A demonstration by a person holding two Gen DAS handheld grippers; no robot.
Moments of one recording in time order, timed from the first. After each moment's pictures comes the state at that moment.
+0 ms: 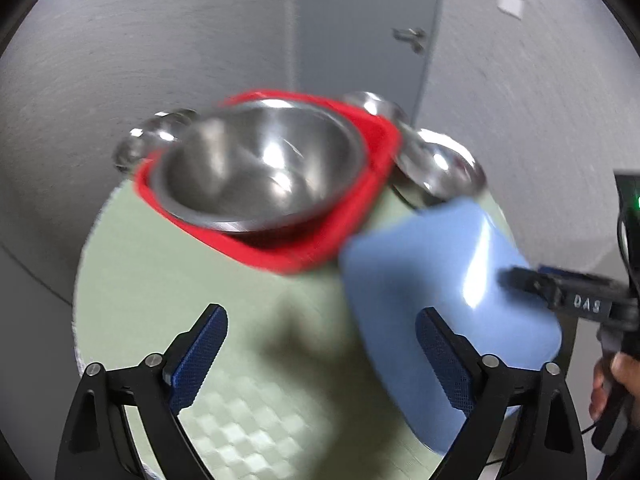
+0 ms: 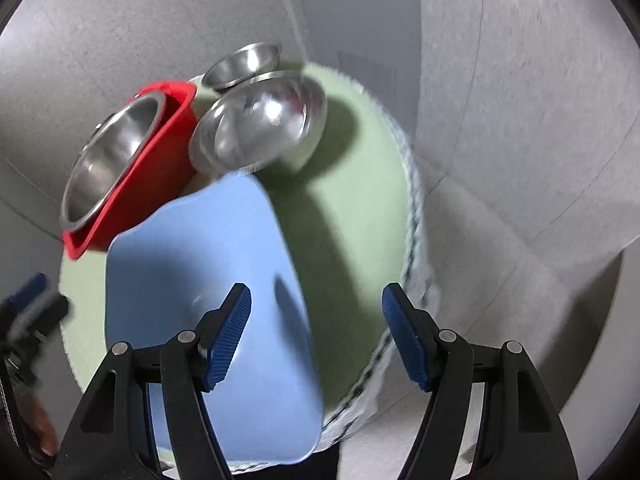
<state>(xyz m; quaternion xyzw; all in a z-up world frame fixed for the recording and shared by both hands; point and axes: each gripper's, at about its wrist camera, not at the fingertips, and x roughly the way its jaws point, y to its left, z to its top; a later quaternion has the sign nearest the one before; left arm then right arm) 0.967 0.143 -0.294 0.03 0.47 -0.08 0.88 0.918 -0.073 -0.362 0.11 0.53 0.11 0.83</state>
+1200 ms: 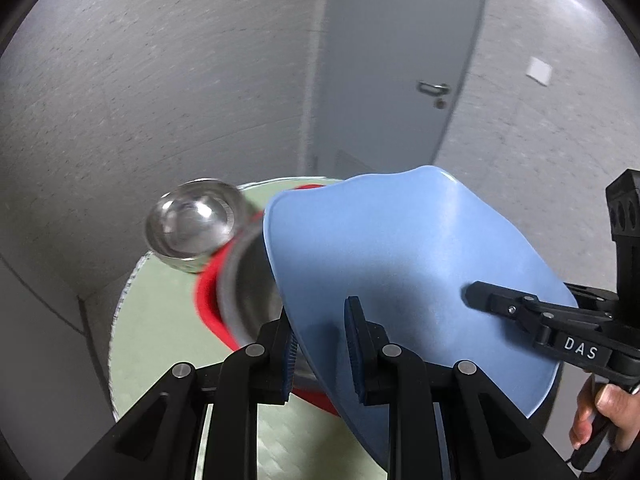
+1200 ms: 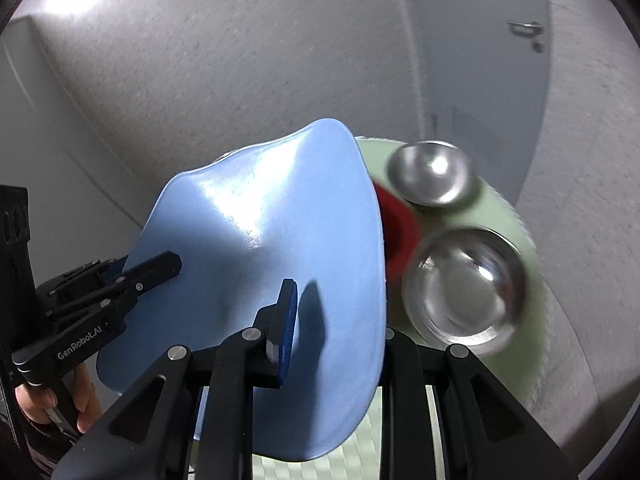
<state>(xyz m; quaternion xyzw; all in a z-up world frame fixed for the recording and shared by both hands) 1.058 0.255 -0.238 -0.04 0.42 -0.07 0.90 0.976 0.051 -0.253 0.07 0.46 0.28 0.84</state>
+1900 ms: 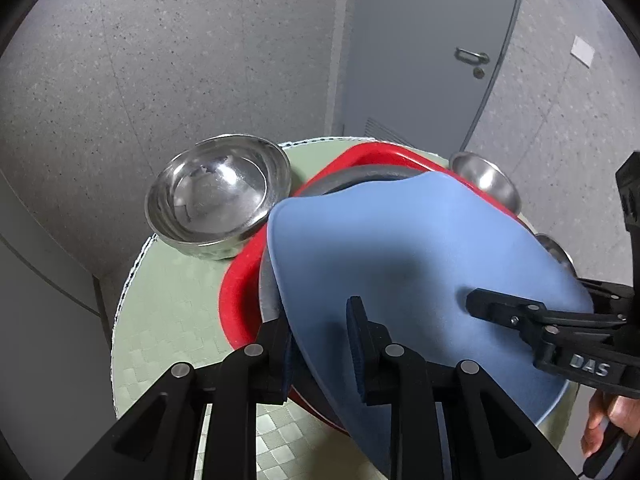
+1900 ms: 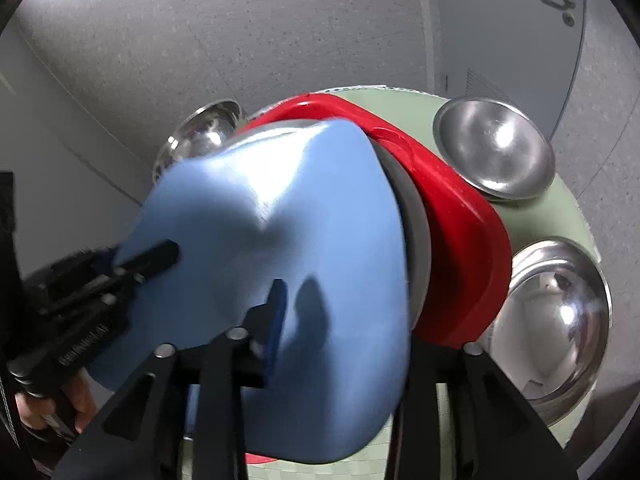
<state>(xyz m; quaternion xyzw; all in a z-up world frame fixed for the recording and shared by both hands) 1.127 0.264 -0.299 -0.02 0.48 -0.04 0.88 1.027 0.107 -0.304 0.05 0.52 0.28 0.80</state>
